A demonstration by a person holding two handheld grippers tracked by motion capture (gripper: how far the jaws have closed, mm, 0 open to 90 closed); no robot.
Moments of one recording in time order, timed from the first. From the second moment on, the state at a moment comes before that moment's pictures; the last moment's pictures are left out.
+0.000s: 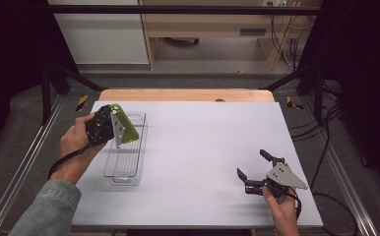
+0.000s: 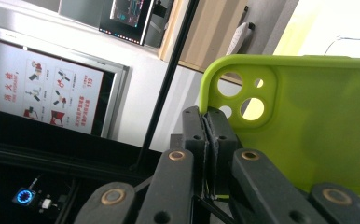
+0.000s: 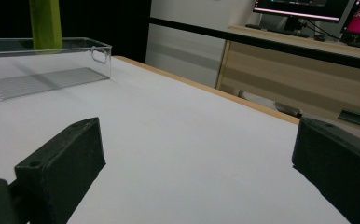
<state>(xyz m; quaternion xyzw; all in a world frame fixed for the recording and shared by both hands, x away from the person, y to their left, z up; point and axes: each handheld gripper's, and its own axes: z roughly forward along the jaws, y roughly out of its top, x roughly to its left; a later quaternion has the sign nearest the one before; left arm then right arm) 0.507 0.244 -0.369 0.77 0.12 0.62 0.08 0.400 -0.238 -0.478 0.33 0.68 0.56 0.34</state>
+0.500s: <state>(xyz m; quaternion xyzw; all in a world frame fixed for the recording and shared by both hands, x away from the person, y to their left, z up) 0.523 0.231 -0.380 0.77 0.09 0.62 0.06 0.400 -0.237 -0.478 0.32 0.69 0.56 0.34</state>
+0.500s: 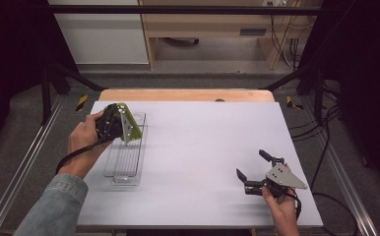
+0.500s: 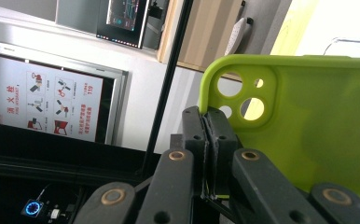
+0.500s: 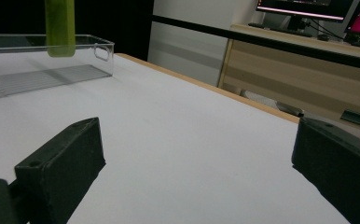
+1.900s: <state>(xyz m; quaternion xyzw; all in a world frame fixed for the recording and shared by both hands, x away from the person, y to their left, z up) 0.537 0.220 -0.395 0.78 0.06 0.63 0.01 0.400 -0.237 -0.478 0.32 0.69 0.56 0.34</state>
